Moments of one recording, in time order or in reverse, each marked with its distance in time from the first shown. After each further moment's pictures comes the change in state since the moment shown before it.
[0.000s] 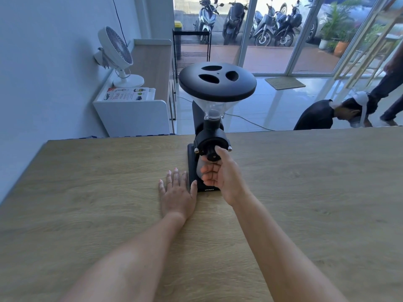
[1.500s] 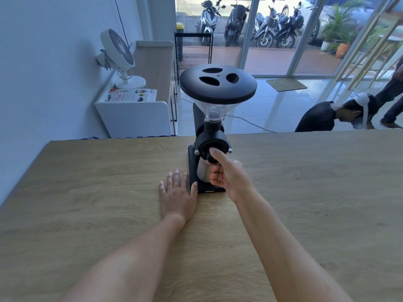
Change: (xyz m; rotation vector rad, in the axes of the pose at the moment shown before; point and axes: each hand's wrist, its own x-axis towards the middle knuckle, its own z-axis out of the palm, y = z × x) left_hand -0.001 0.000 -0.001 -0.011 -0.018 0.010; right_hand 0.006 -0.007 -0.009 0.015 0.040 0.008
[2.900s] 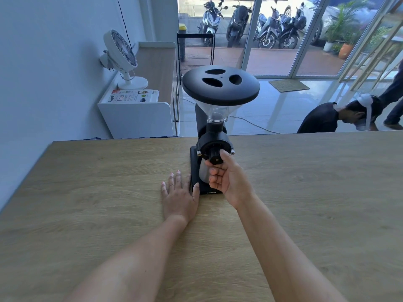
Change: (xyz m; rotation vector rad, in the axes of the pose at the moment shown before) left_hand 0.000 0.001 0.000 -0.004 0.007 -0.007; right_hand 0.000 0.011 -0.003 0.087 -0.099 0.021
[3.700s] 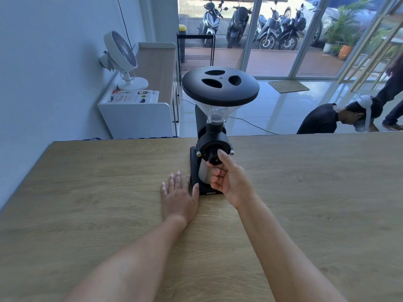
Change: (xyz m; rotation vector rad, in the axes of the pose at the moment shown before) left_hand -0.001 -0.001 0.001 0.003 0.005 0.003; right_hand -0.003 -0.003 -0.001 0.026 0.022 -0.003
